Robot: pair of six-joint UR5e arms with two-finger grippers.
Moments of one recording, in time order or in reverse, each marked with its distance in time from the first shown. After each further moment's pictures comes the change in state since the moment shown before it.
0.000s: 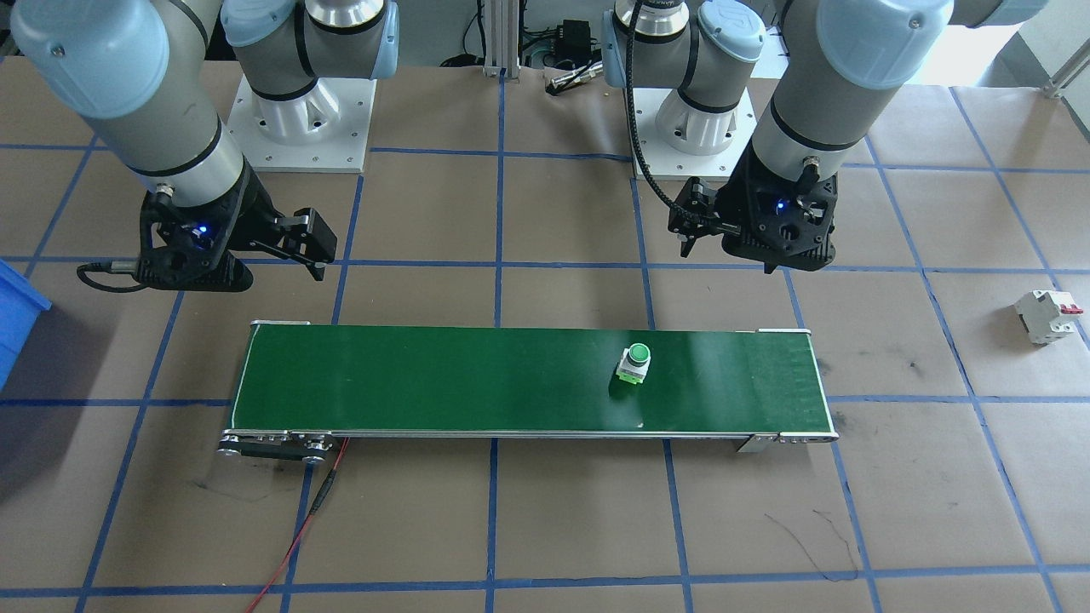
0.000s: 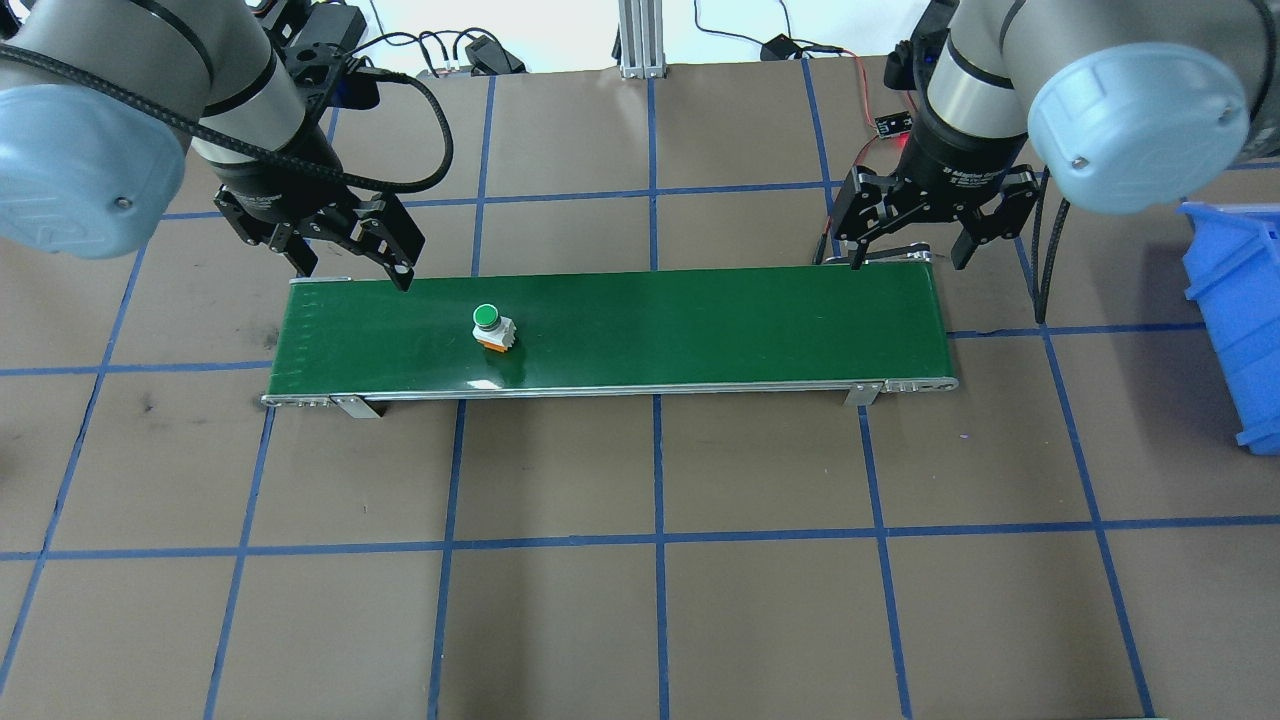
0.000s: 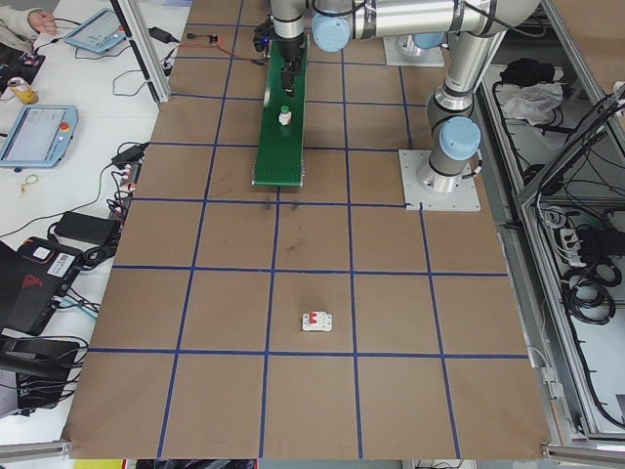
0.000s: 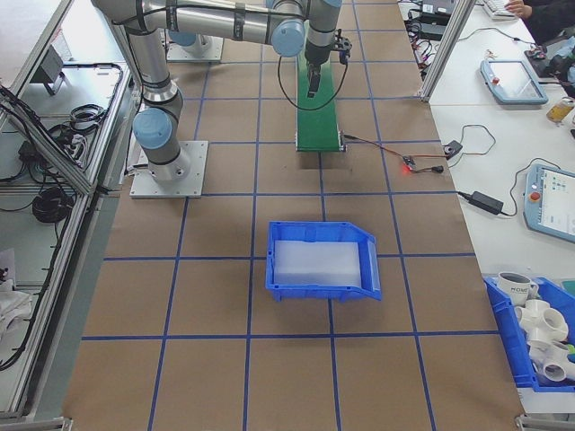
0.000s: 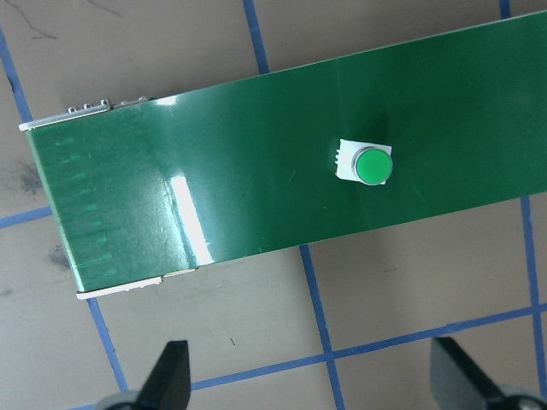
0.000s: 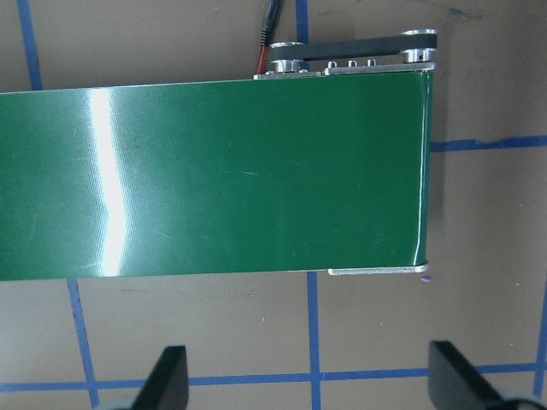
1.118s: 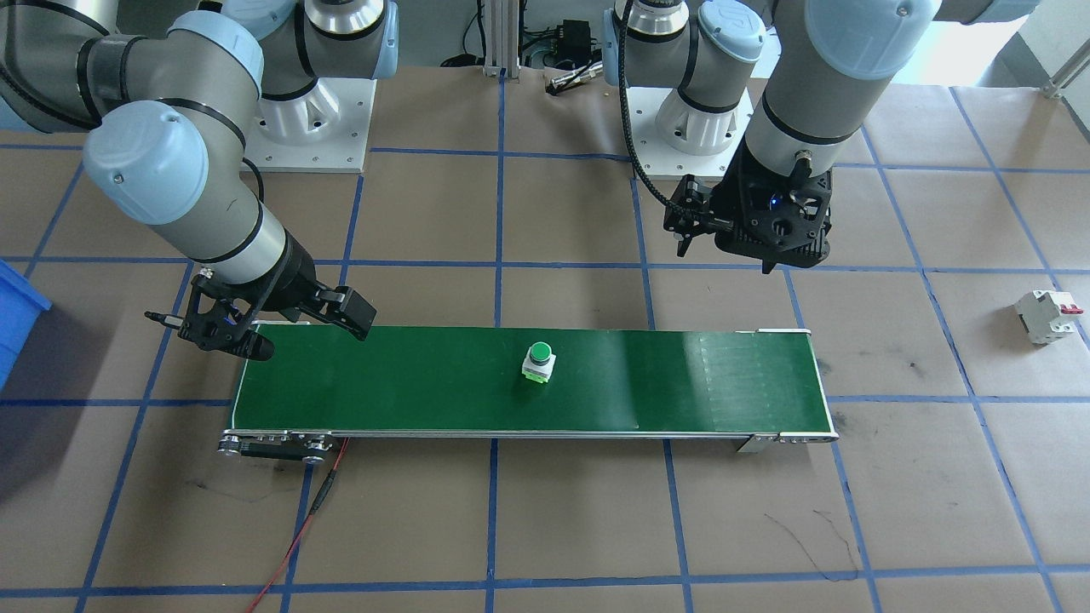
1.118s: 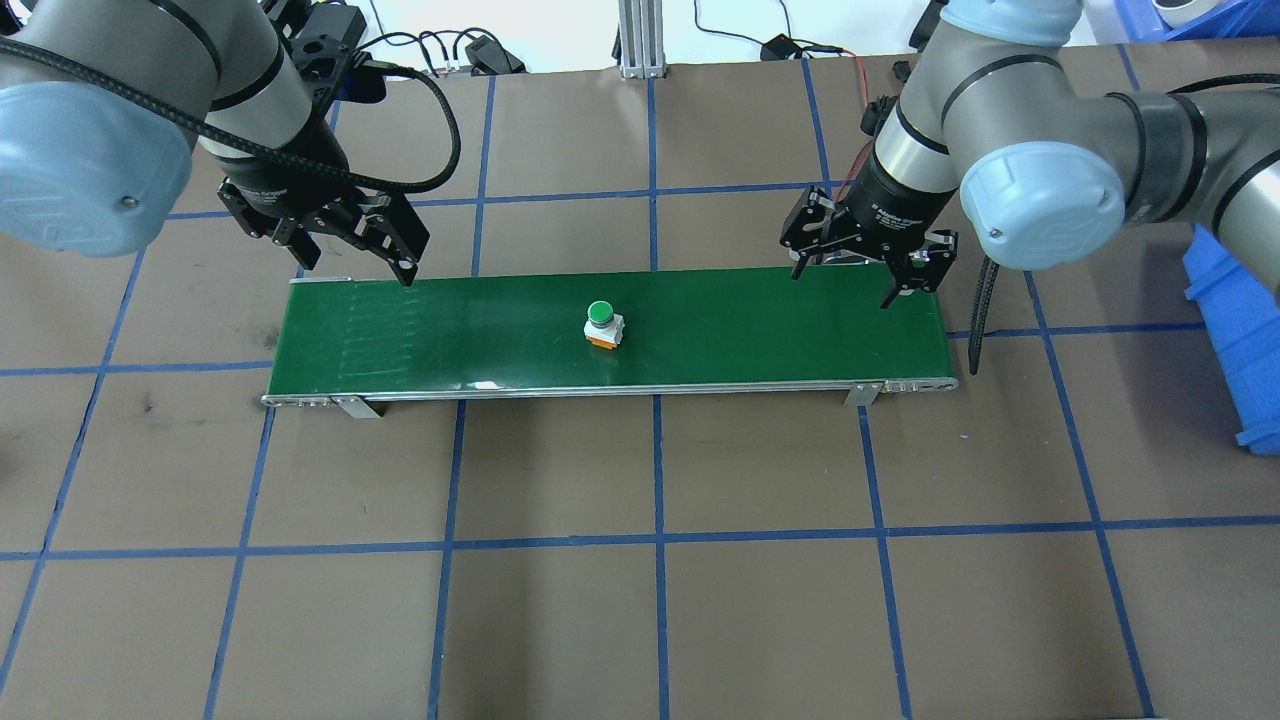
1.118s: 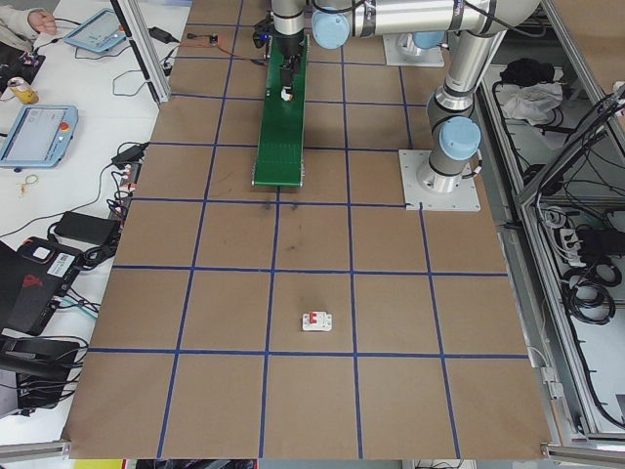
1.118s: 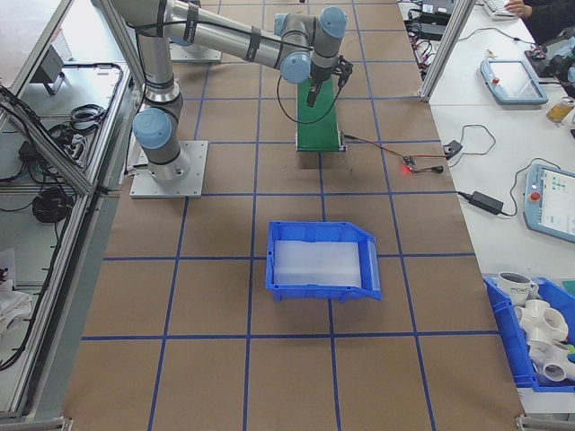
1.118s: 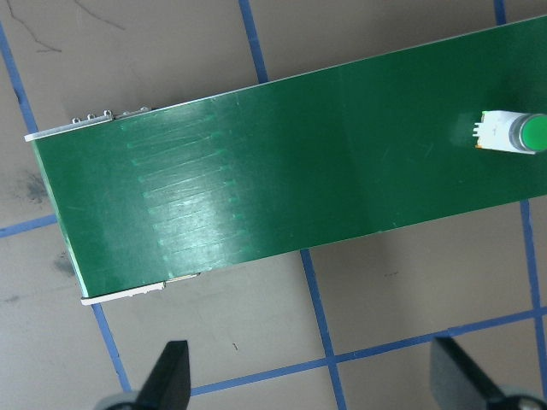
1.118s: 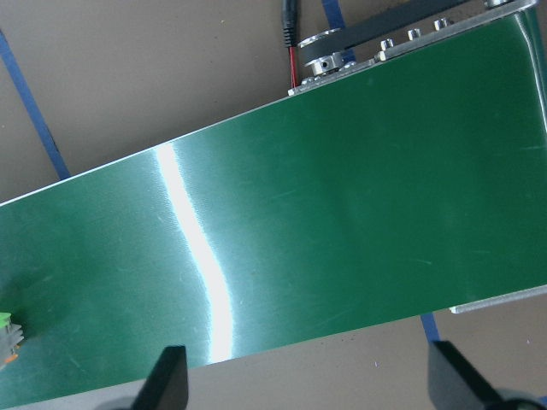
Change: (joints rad) left arm -0.012 -0.001 0.008 0.006 0.009 -0.001; right arm 0.002 0.090 0.100 -0.199 0.145 0.293
